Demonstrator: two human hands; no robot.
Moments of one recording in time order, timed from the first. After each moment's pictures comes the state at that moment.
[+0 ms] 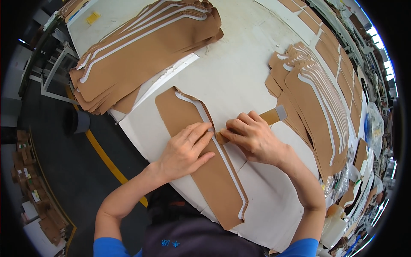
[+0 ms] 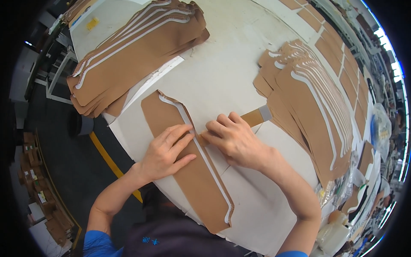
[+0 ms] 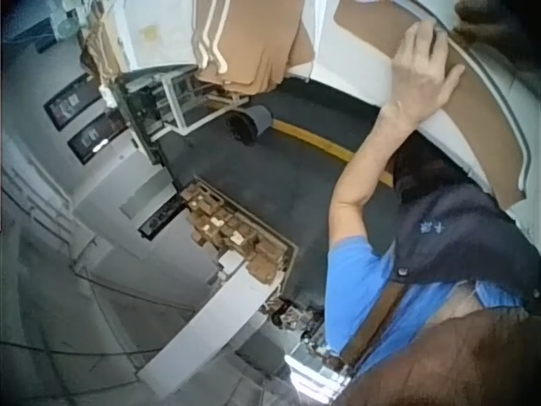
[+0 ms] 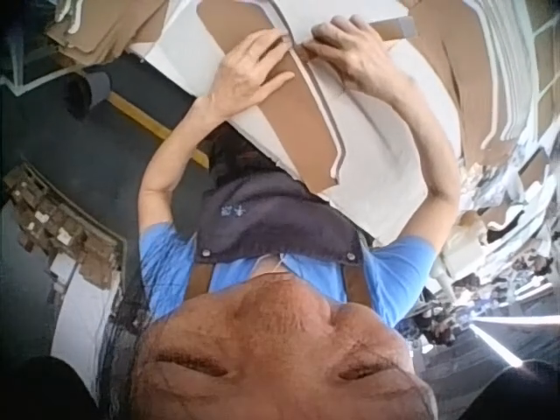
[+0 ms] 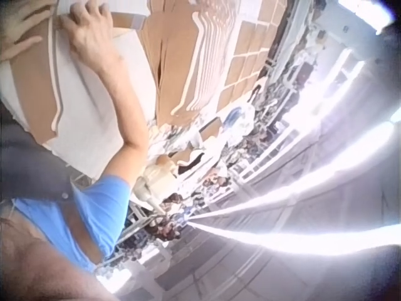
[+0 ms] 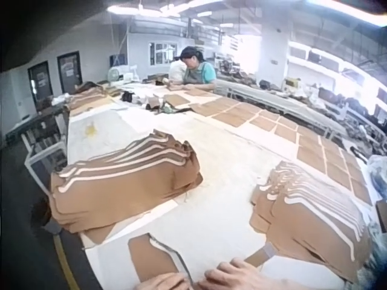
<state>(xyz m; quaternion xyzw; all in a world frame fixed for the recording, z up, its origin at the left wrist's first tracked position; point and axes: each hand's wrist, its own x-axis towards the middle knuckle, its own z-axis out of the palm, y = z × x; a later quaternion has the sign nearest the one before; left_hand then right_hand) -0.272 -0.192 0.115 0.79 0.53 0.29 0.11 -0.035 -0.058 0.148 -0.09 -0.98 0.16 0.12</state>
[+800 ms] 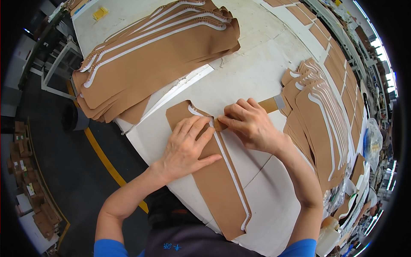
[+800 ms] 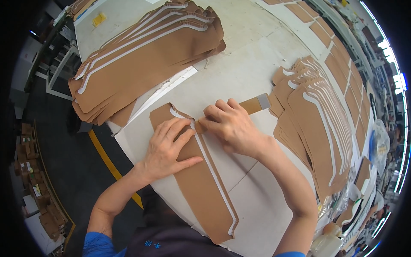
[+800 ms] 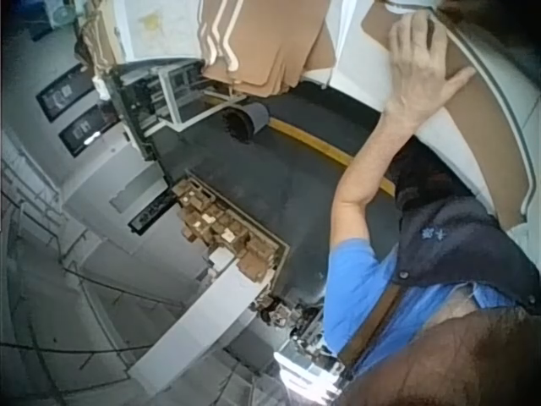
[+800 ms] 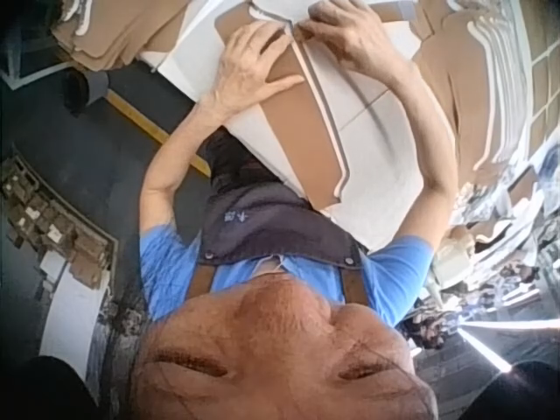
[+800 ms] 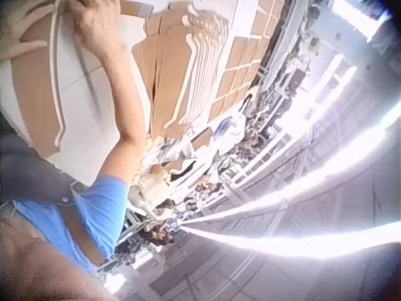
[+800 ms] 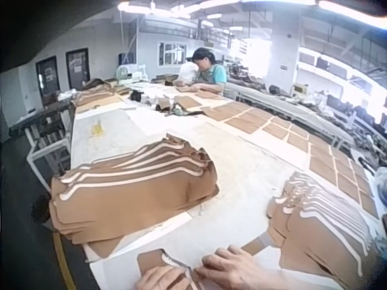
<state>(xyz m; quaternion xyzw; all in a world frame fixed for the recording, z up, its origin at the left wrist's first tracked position) -0.298 -0.161 0.113 0.76 0.56 0.31 0.06 -0.092 -0.002 0.144 -0.09 -0.98 0.15 0.12</state>
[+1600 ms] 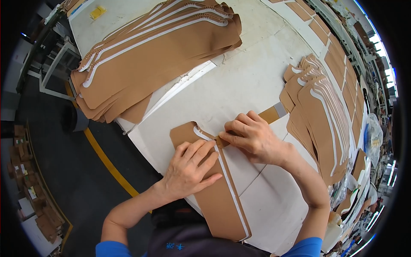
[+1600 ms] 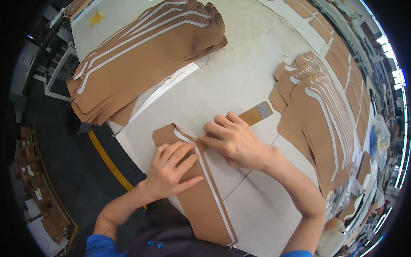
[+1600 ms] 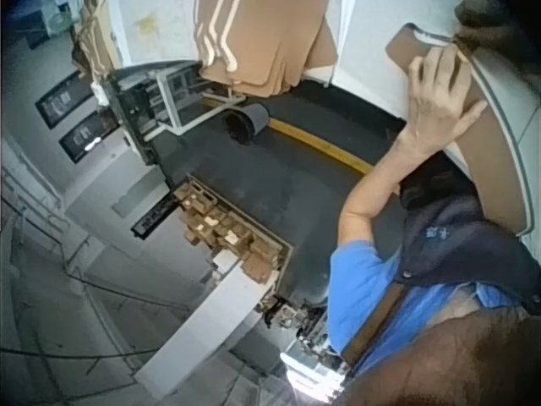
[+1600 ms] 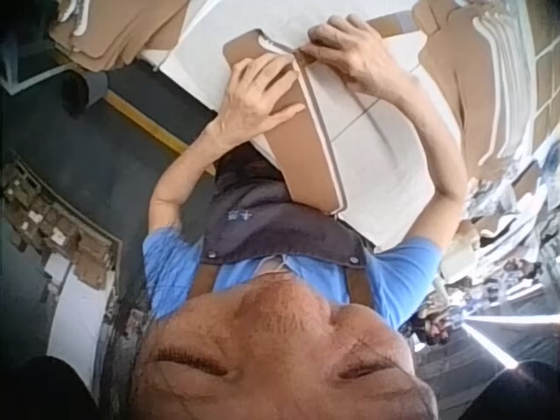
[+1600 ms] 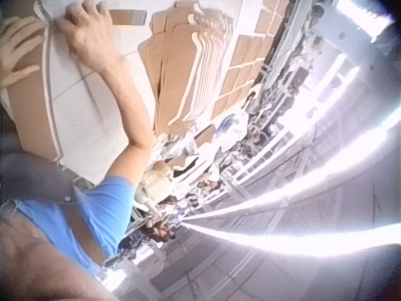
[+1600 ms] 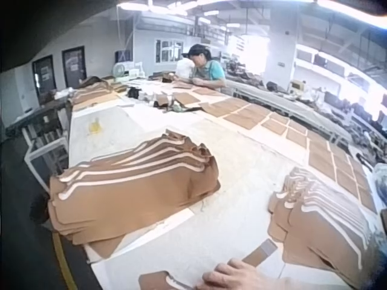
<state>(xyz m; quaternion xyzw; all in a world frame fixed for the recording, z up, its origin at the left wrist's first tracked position) -0.290 -0.210 0.115 0.78 0.54 0.29 0.09 -0.087 -0.030 0.147 -0.06 -0.97 0.18 0.12</state>
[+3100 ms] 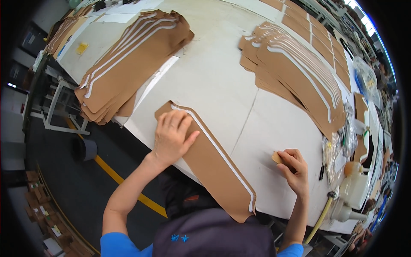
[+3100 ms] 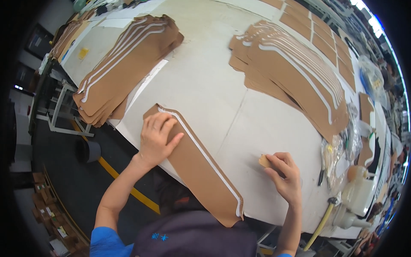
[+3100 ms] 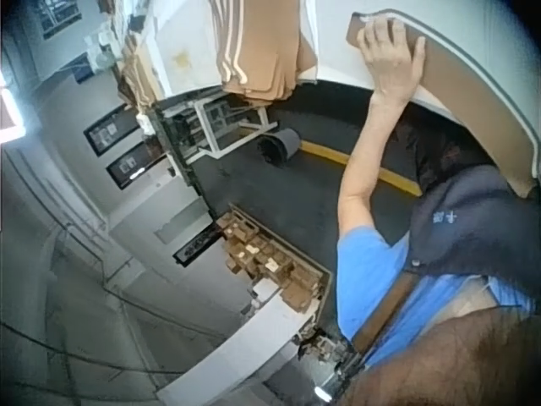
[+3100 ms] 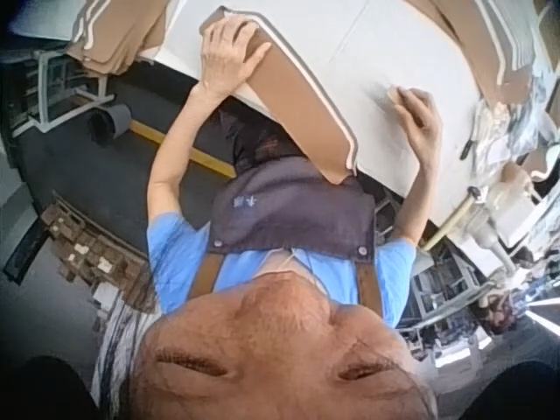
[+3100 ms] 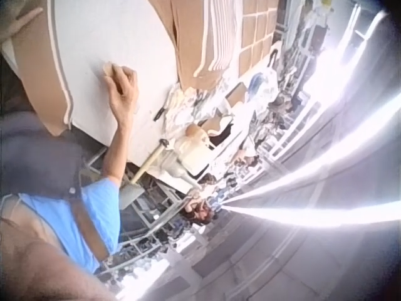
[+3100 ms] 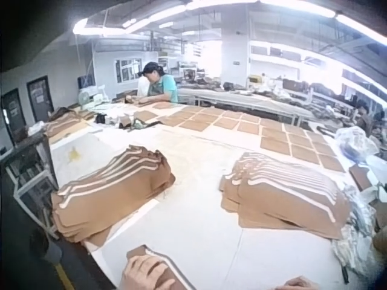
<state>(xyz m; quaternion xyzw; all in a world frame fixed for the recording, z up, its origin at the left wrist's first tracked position) -0.294 -0.206 0.111 0.83 0.51 0.24 -0.03 0.111 -0.264 0.170 -0.58 -0.68 0.35 0.26</state>
